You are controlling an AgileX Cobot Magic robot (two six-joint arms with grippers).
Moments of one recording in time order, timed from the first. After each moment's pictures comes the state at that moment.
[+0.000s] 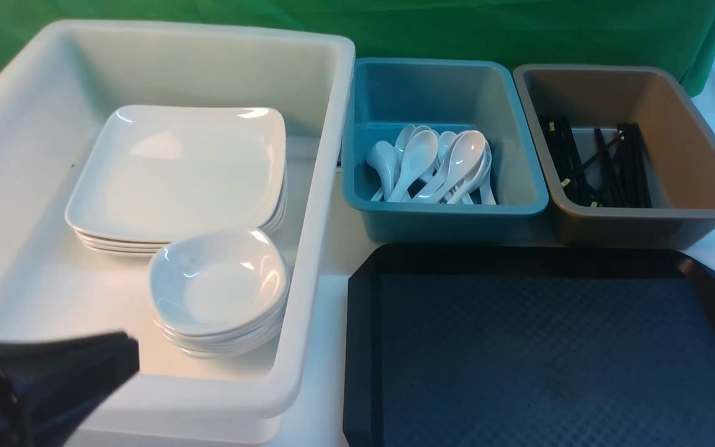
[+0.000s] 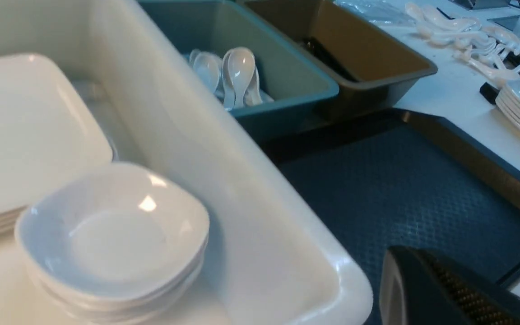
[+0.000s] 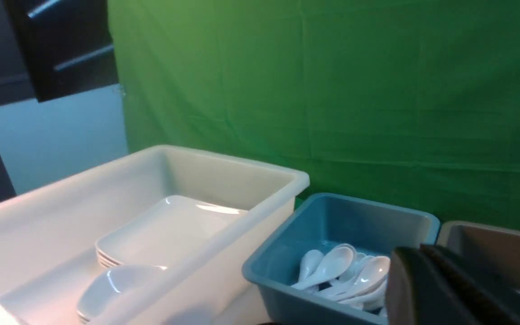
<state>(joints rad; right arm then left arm) 0.69 0.15 -0.56 -0.41 0.30 0.41 -0.48 0.44 -0.45 -0.40 0.46 0.17</state>
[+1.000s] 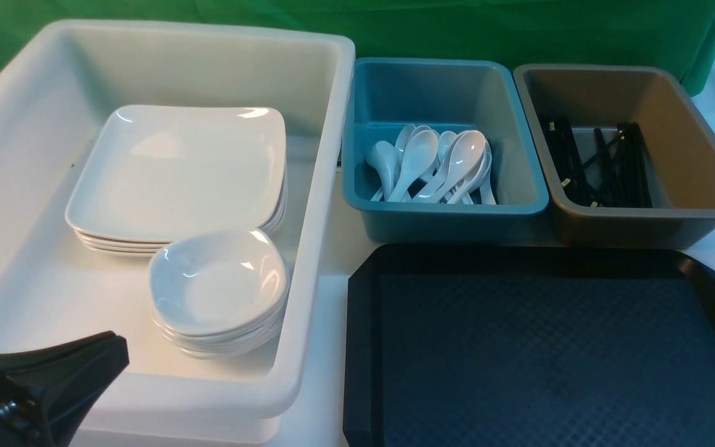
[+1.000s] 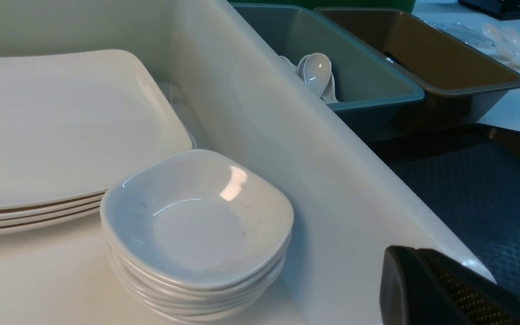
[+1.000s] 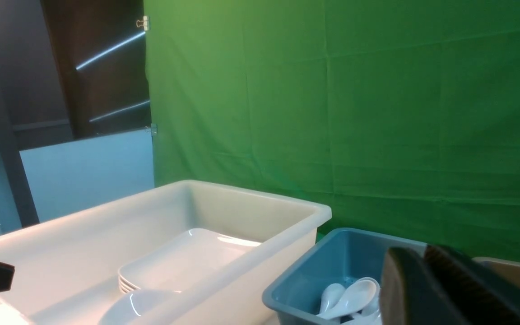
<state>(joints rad) 0.69 0.04 -0.44 -0.41 0.19 0.41 -0.48 0.42 -0.27 -0.25 0.20 0.10</state>
